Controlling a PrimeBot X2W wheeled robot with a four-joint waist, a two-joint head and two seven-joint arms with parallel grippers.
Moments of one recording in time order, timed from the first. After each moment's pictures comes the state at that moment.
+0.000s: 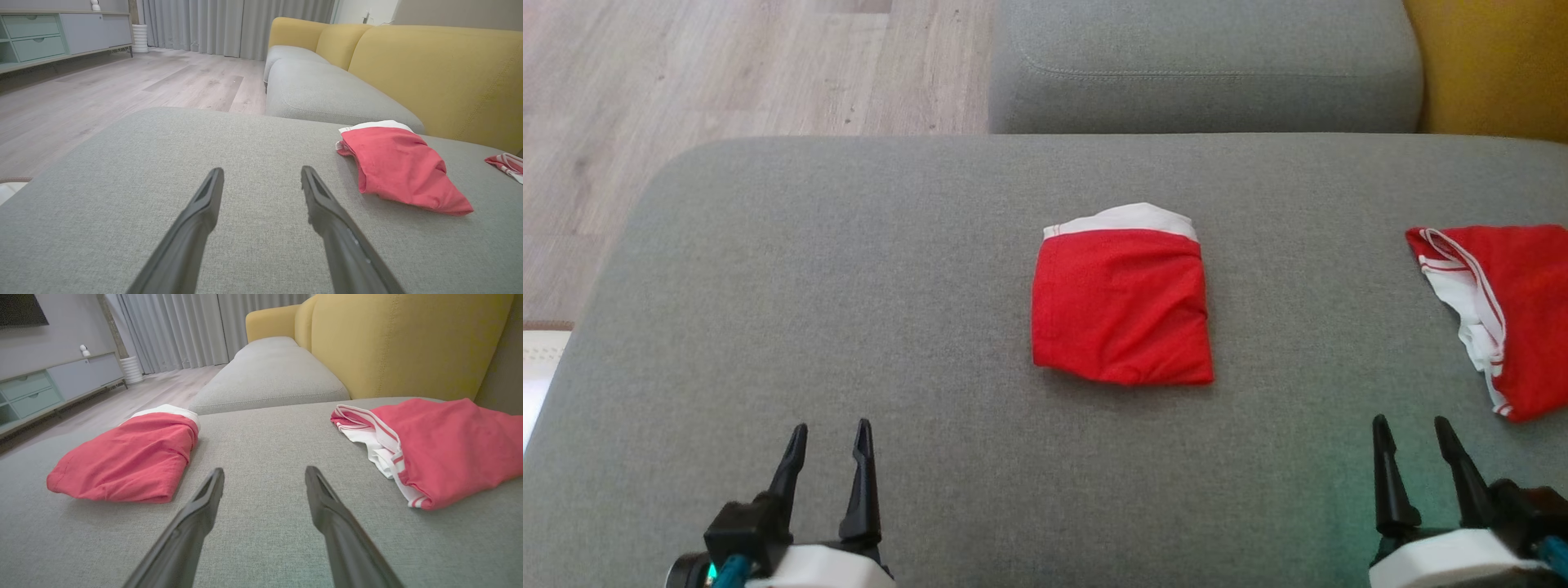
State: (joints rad) left arm 0.16 0.05 -0.19 0.11 -0.18 0.08 -0.26; right arm 0.11 -0.11 -0.04 0.30 0.19 0.13 -0.24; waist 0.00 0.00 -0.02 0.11
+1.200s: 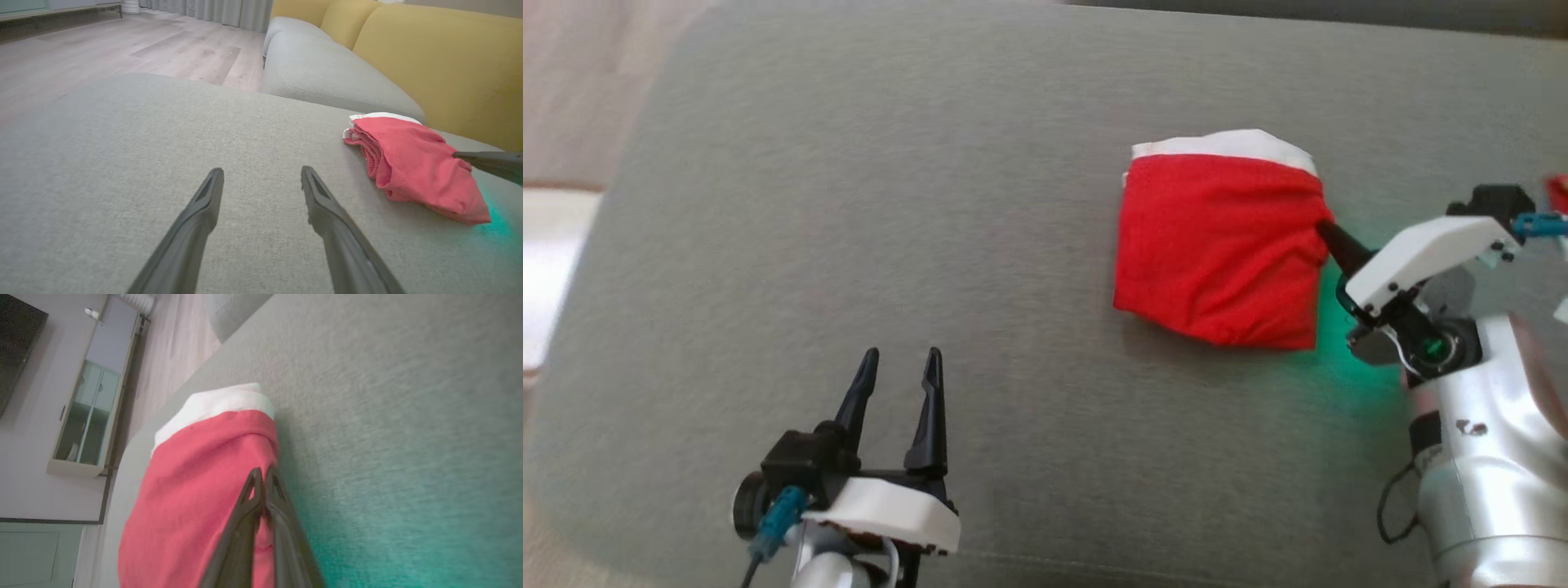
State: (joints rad) left arm 0.01 0.05 -0.37 0.10 -0.28 0.14 -0.26; right arm -0.60 -0.06 -0.17 0.73 0.64 0.13 0.51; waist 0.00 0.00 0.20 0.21
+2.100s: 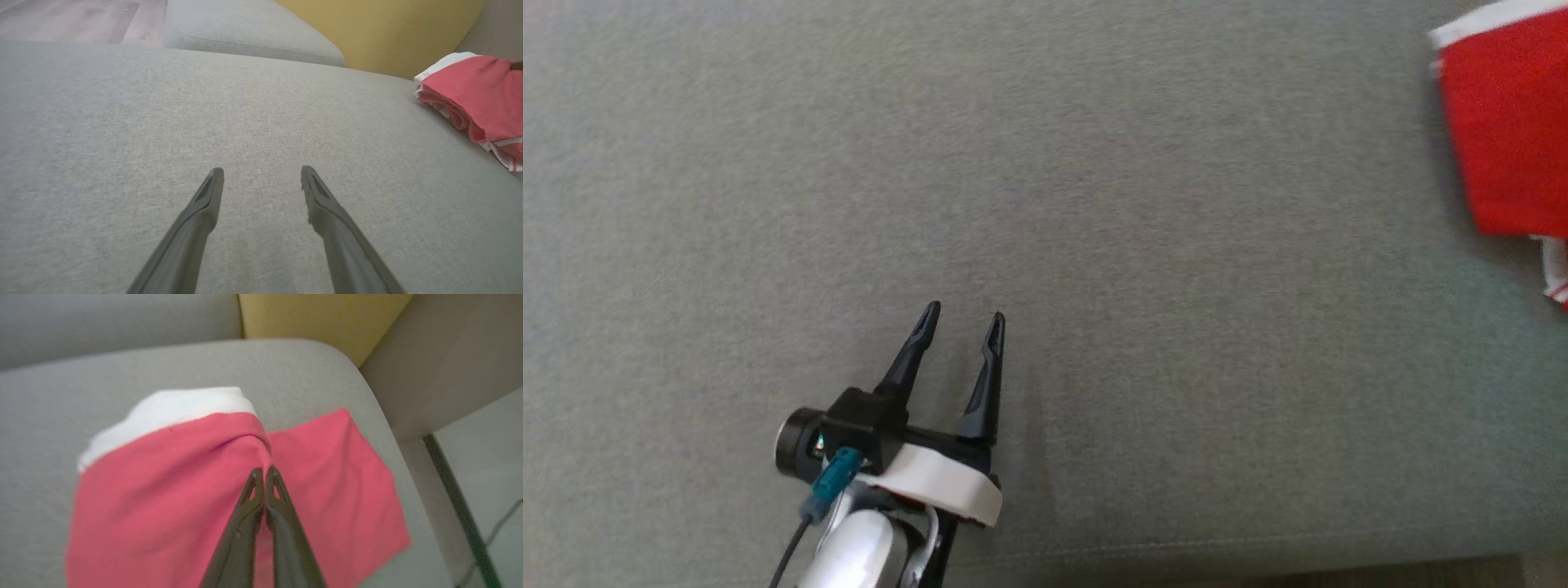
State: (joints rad) left arm -0.11 0.05 -0.47 0.12 -0.24 0.10 -0.26; right arm -0.83 -0.56 -0.08 0.60 0.41 0.13 0.67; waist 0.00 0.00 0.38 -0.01
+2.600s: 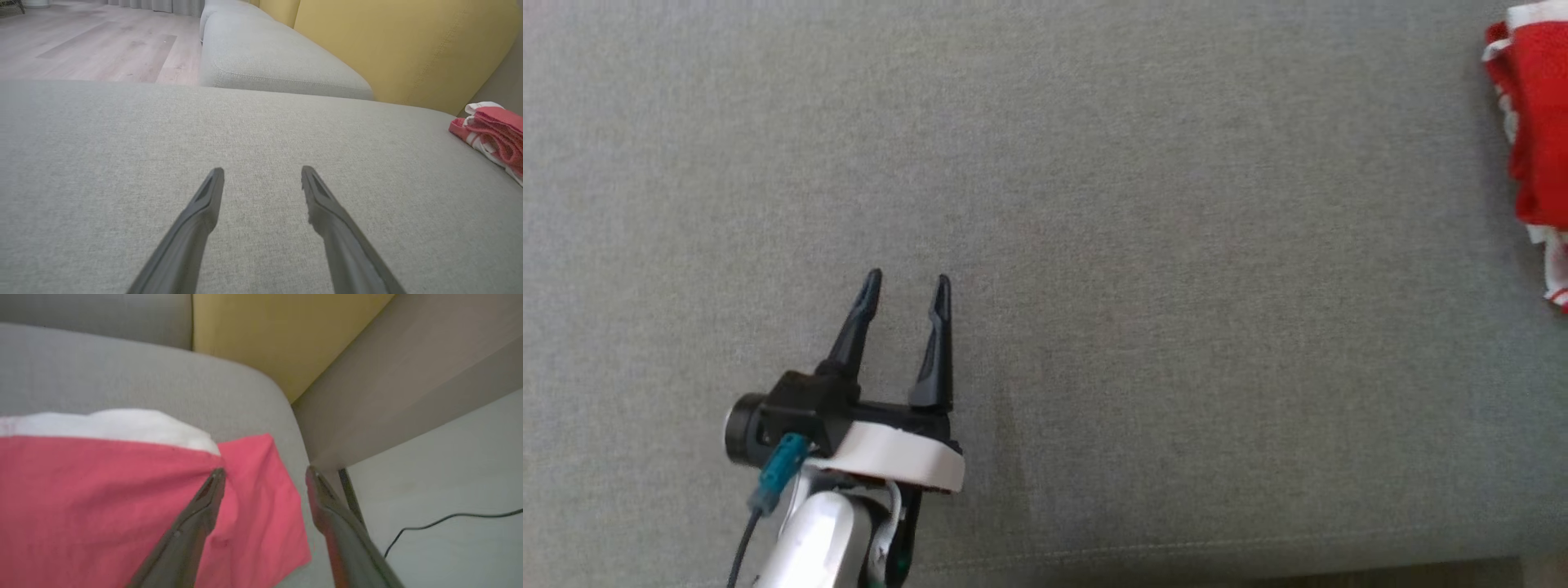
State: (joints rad) left arm -0.11 0.05 -0.37 0.06 -0.22 0.12 -0.26; right arm -0.83 -0.68 -0.01 0.69 0.12 0.13 0.56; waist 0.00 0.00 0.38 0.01
